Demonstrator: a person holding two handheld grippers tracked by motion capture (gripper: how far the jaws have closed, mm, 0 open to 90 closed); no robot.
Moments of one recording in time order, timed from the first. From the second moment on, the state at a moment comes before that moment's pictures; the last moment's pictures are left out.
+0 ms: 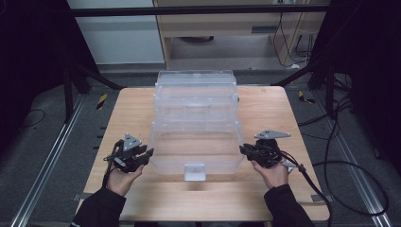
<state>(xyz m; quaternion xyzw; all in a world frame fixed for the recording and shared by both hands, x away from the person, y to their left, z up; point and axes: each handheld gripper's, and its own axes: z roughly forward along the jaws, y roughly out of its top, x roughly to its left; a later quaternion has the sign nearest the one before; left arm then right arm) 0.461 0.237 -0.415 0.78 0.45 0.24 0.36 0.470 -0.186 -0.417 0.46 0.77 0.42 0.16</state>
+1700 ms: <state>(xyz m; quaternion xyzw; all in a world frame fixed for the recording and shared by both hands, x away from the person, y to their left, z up) 0.467 0.313 -0.446 0.75 0.52 0.27 0.32 0.479 -0.263 -0.349 0.48 0.81 0.29 0.18</state>
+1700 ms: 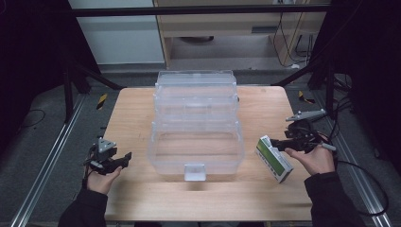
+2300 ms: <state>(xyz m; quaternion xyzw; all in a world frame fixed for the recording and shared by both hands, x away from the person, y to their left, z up) 0.467 0.313 -0.448 0.75 0.52 0.26 0.31 0.488 -0.252 -0.360 0.47 0.84 0.23 0.13</state>
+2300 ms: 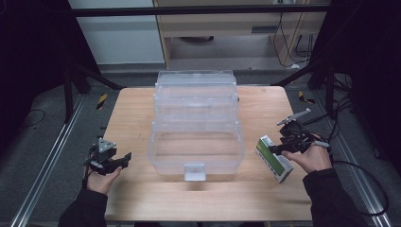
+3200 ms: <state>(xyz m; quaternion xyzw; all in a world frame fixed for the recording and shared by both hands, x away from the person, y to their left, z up) 0.468 0.311 -0.451 0.75 0.52 0.26 0.30 0.499 -0.253 -0.381 0.46 0.87 0.16 0.09</state>
